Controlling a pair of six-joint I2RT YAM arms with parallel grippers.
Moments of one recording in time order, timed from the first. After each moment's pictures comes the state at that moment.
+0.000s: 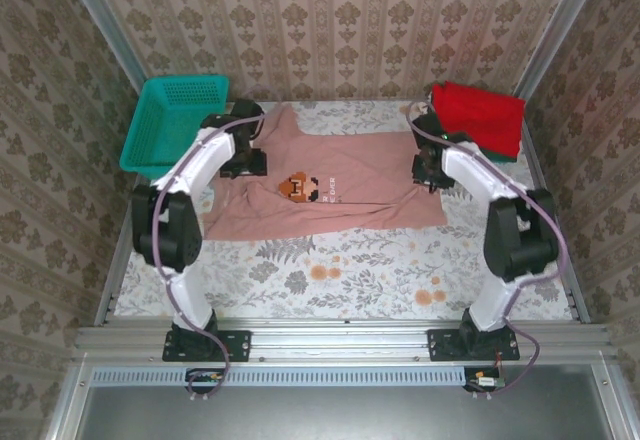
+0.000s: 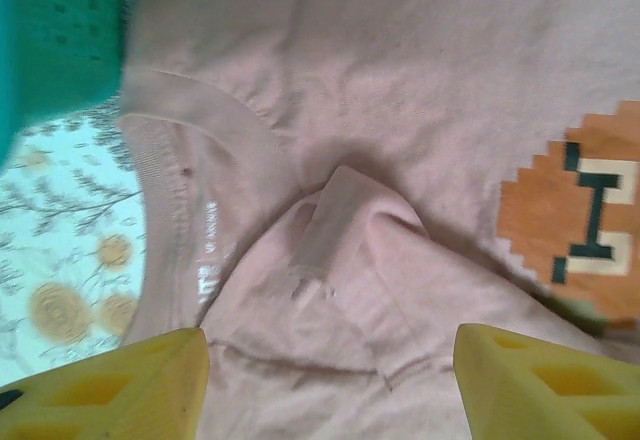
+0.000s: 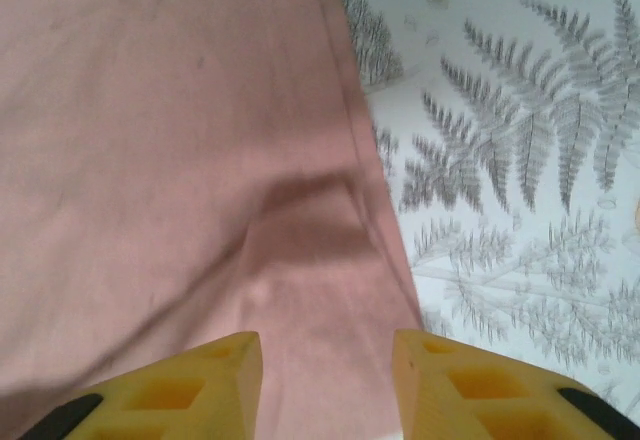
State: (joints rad) left arm -0.33 1.81 1.59 -1.03 -0.17 -0.31; right arm 0.21 1.70 1.30 -0.83 0.25 0.47
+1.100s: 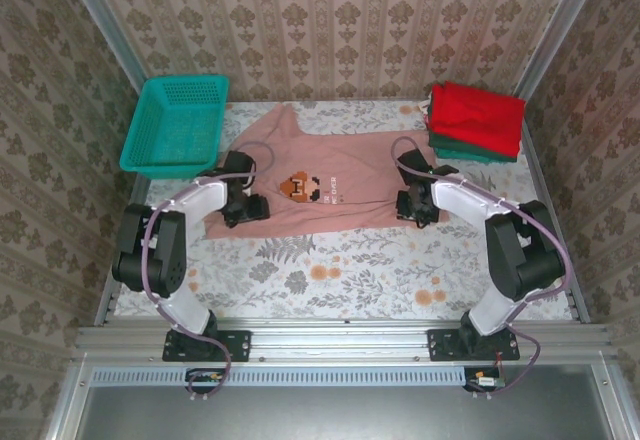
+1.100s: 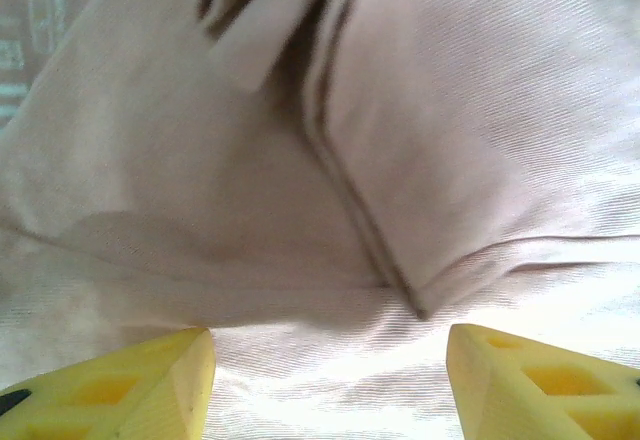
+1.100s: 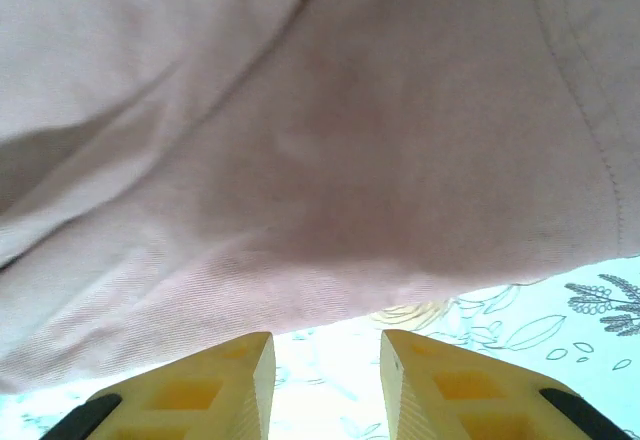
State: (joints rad) left arm -0.30 1.67 1.03 -0.65 0.04 -0.38; right arm 0.32 1.67 1.07 -0.72 0.10 0.56
